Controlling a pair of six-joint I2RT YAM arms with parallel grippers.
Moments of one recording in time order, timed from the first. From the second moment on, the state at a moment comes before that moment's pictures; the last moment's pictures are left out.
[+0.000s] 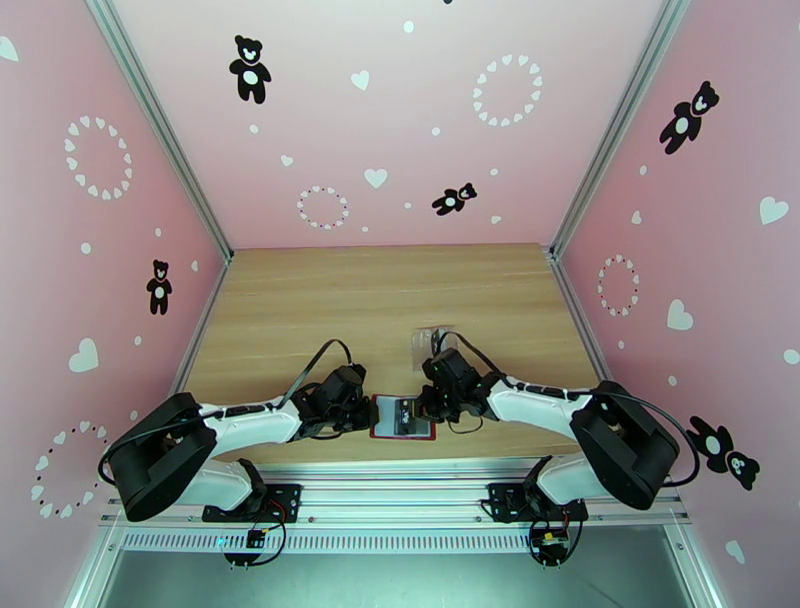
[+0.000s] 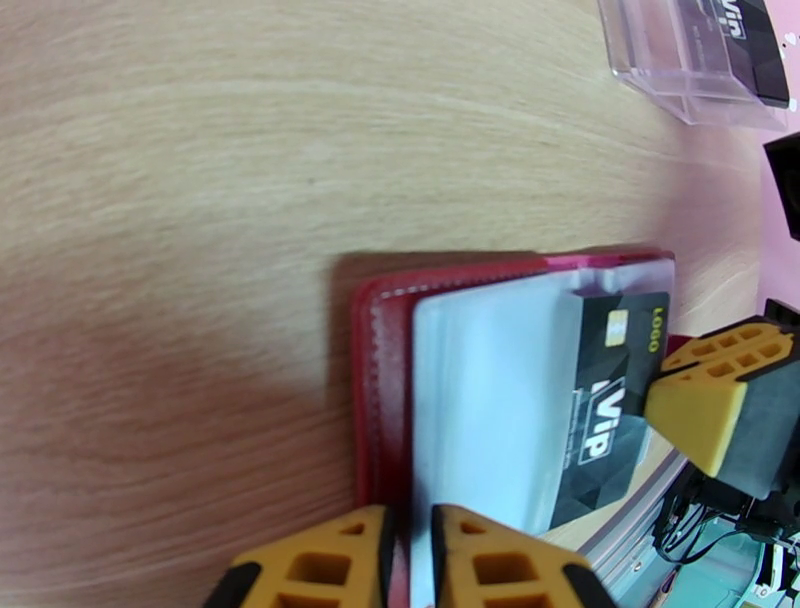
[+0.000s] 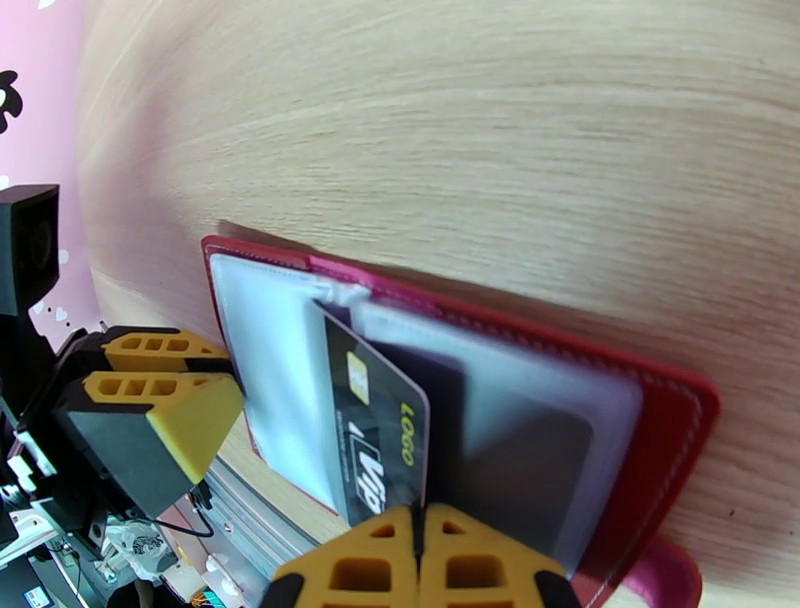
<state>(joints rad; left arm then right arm) -0.84 1.41 0.48 -0.01 0.22 -0.94 0.73 1.46 0.58 -0.18 -0.44 0.85</state>
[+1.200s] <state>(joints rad) -0.85 1.42 0.48 0.02 0.22 -0.96 0.82 1.57 0.67 -0.16 -0.42 0.92</state>
